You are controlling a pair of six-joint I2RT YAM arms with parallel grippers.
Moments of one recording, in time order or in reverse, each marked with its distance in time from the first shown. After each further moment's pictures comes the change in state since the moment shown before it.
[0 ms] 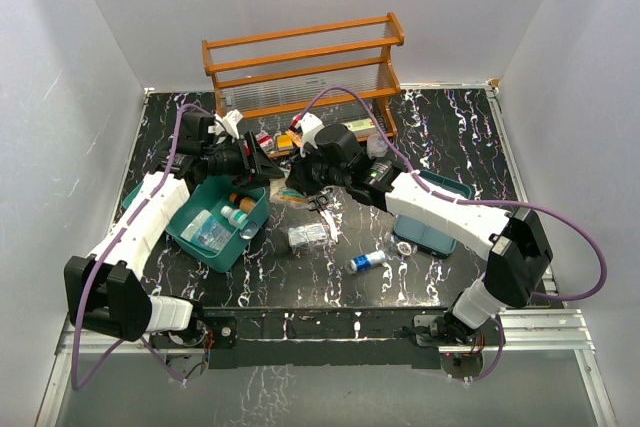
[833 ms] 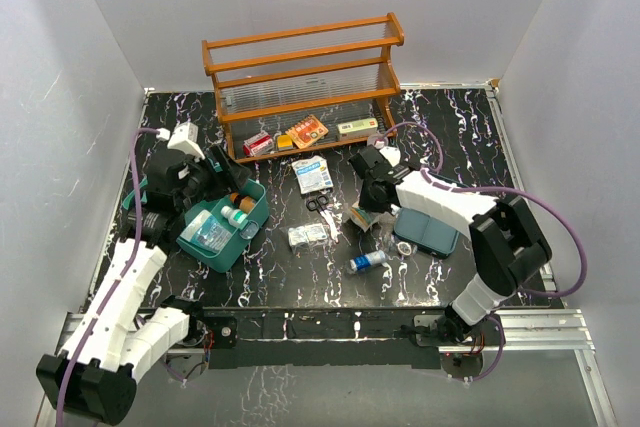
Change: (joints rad) left arm 0.000 -0.436 -0.256 0.153 -0.499 0.114; right arm -0.237 0.039 -0.251 -0.343 0.396 0.512
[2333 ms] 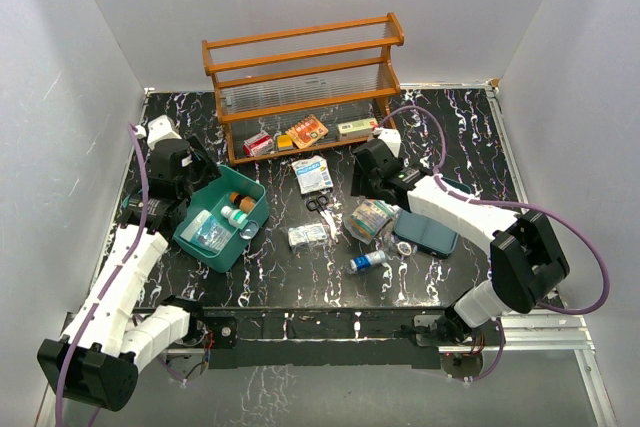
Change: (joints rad) left arm 0.001 0.077 0.085 -0.105 -0.510 0.006; right arm 0.019 -0.108 -0.021 0.162 0.084 -0.190
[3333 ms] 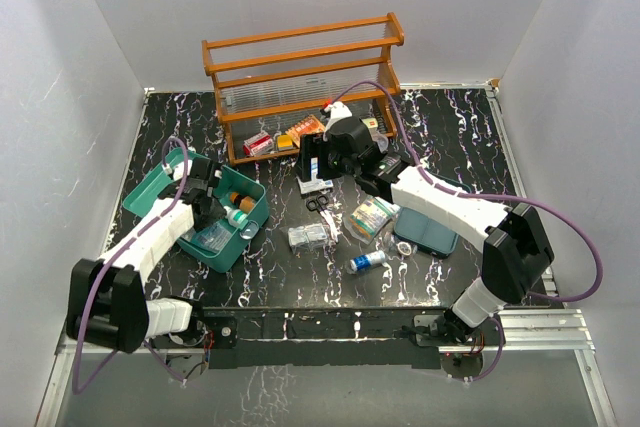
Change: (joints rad) left arm 0.006 0.306 -0.167 -0.144 -0.034 -0.206; right arm 0.106 0.084 0.223 0.227 -0.349 -0.124
